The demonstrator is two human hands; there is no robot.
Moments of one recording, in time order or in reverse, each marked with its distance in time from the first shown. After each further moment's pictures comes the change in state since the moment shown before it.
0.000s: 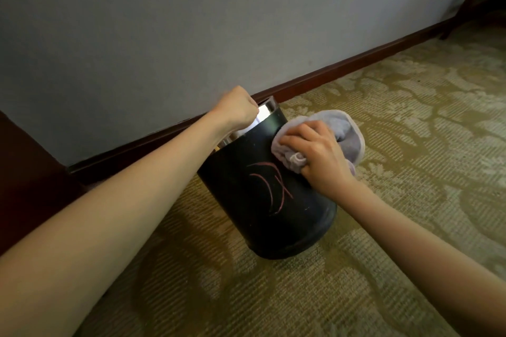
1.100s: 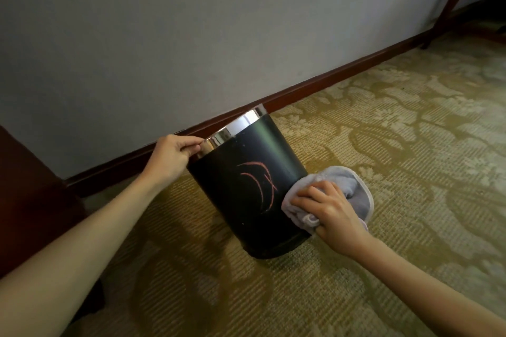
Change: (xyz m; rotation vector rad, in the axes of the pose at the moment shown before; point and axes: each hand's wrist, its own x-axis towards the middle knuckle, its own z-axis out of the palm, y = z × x) left_hand -0.053 -0.112 -0.021 -0.212 0.078 0.077; right_hand -0.094 -0.004 0.004 0.056 -0.167 0.011
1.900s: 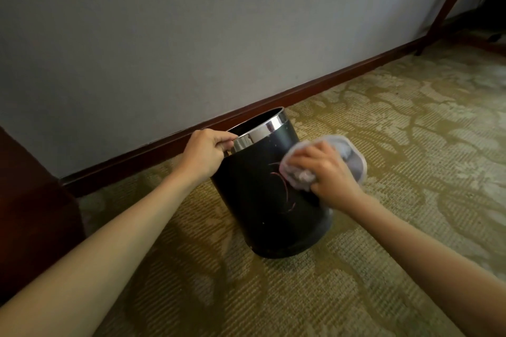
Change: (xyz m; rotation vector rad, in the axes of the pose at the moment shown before) left_hand 0.006 0.044 0.041 0.034 -0.008 0.079; right_hand 0.057 0.021 -0.035 -0.032 0.086 -0.041
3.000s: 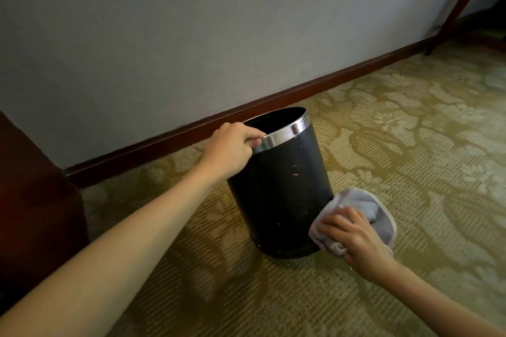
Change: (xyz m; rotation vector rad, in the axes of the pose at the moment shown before) left_hand -0.009 0.039 0.019 0.125 -0.008 0.064; right_hand -0.125 0.008 0.033 0.001 -0.161 0.015
